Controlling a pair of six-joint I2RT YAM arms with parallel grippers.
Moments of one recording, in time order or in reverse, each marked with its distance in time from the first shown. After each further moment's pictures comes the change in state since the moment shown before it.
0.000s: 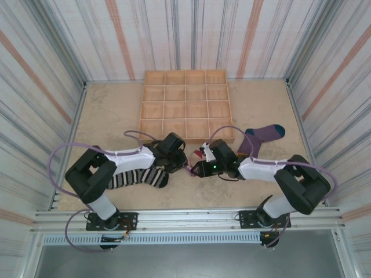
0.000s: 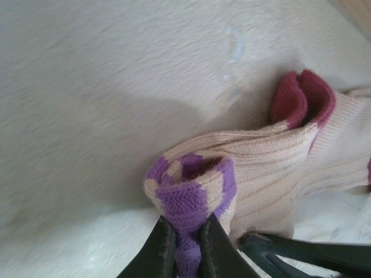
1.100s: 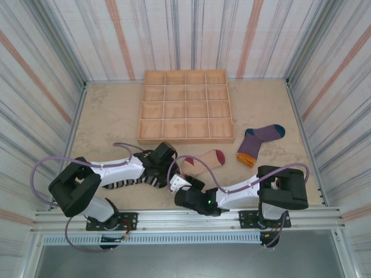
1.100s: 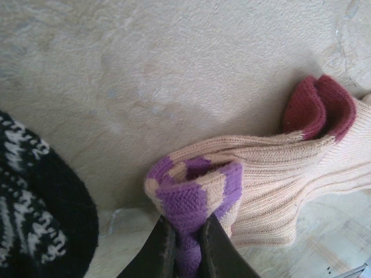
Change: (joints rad) left arm -0.024 -0.158 -0.159 -0.023 -0.007 -0.159; right arm 0.702 0.201 0.076 0.109 1.112 -0.473
